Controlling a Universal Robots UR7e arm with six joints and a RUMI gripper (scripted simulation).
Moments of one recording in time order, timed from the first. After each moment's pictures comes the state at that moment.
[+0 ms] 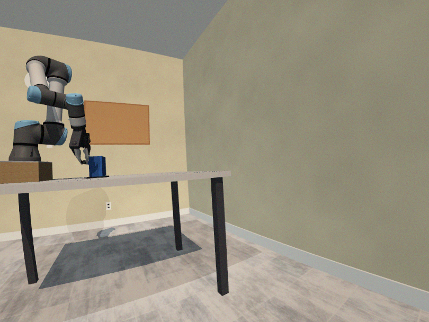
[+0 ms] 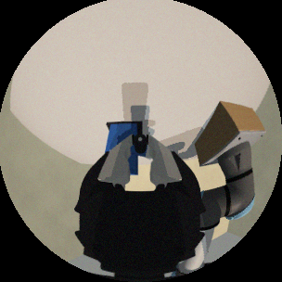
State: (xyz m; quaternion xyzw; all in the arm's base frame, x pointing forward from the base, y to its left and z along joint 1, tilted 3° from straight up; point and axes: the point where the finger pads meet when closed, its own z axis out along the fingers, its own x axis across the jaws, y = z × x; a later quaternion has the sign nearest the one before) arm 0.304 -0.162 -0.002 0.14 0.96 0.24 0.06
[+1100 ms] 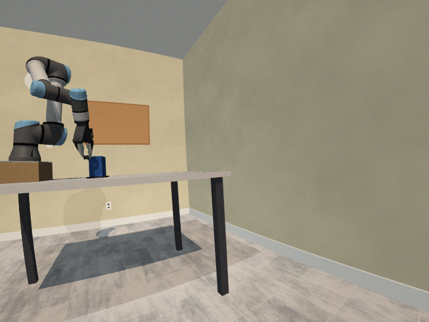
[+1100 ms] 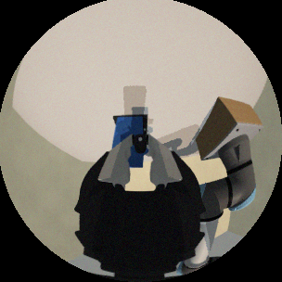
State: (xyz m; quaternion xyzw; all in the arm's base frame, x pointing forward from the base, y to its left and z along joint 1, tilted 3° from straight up) arm 0.318 -0.166 0.025 0.14 0.96 0.24 0.06
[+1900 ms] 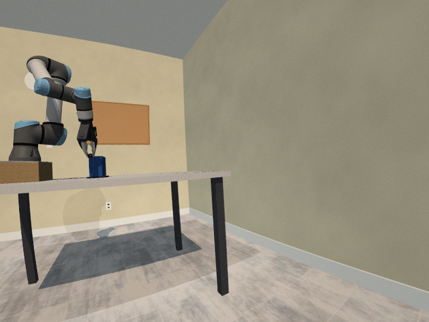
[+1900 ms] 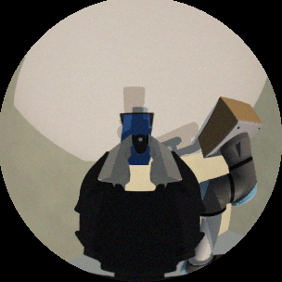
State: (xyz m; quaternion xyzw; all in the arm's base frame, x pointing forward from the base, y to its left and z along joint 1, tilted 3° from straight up) arm 0.337 -0.172 0.035 0.14 0.96 0.24 0.06
